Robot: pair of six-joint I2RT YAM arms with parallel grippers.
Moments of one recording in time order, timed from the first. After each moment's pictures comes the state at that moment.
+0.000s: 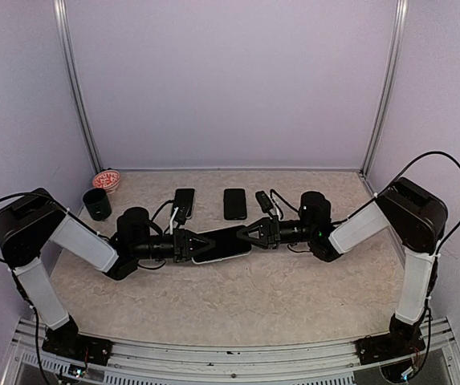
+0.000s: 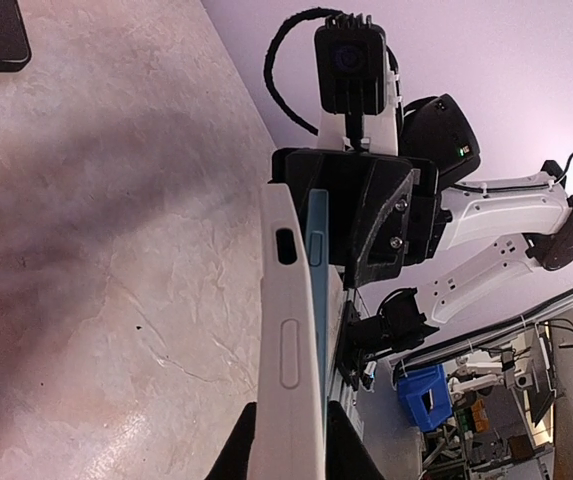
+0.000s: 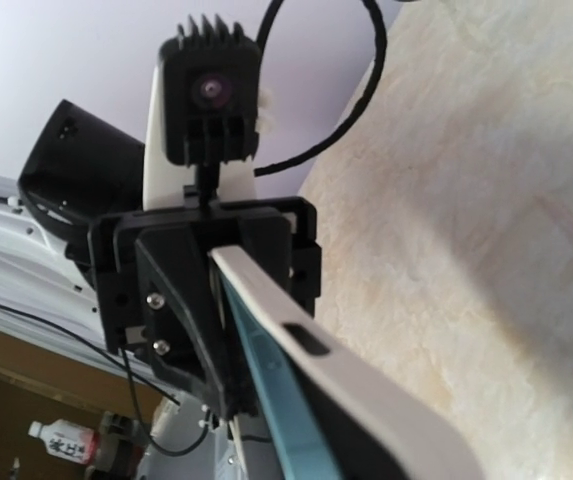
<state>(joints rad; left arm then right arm) -0.67 1.74 0.55 1.02 0.68 -0.94 0.65 1.95 0.83 1.02 -0.92 0.97</state>
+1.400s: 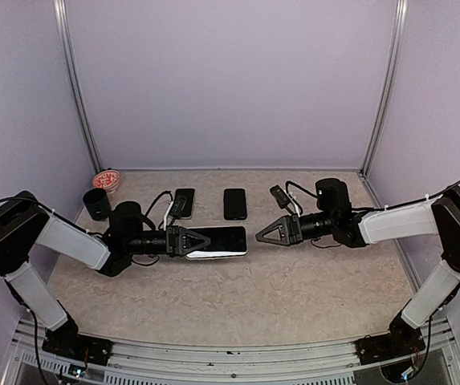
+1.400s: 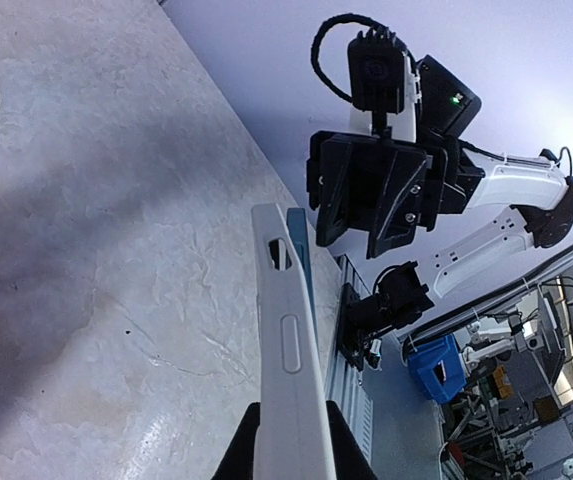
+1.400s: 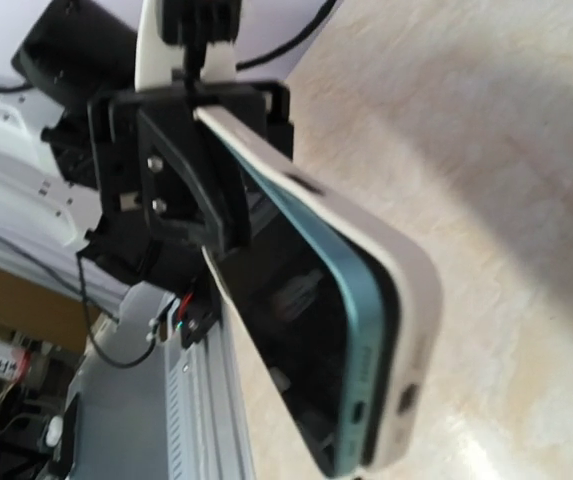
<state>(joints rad) -0.64 1.66 0.55 0.96 0.75 -0.83 0.59 1.61 0.79 0.43 -0.96 0.57</state>
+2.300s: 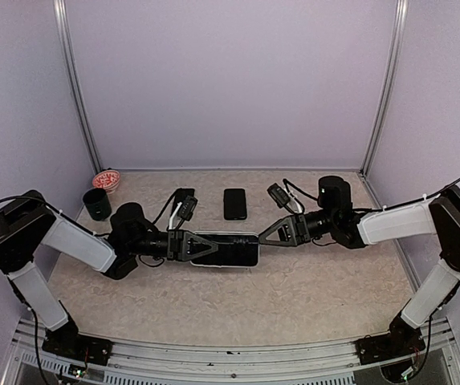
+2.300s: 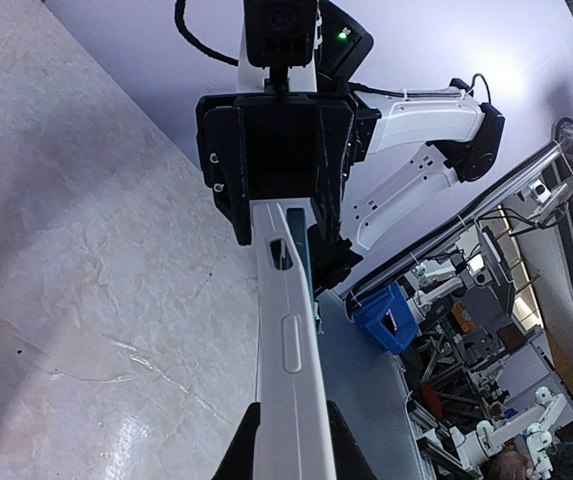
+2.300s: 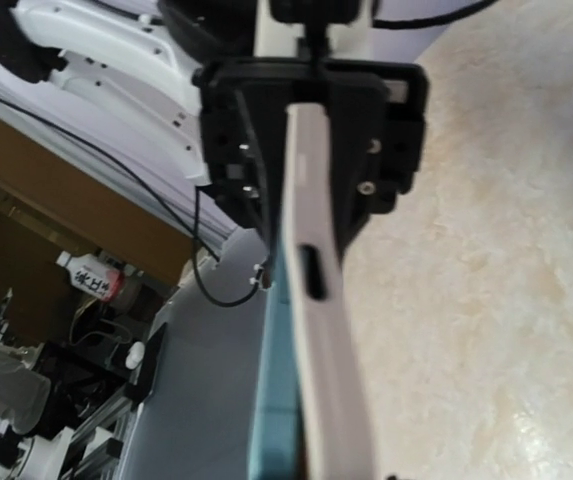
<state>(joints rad) -0.71 1.68 0.57 1.14 0.90 -0.86 0.60 1.63 0.79 0.57 -1.20 0.60</state>
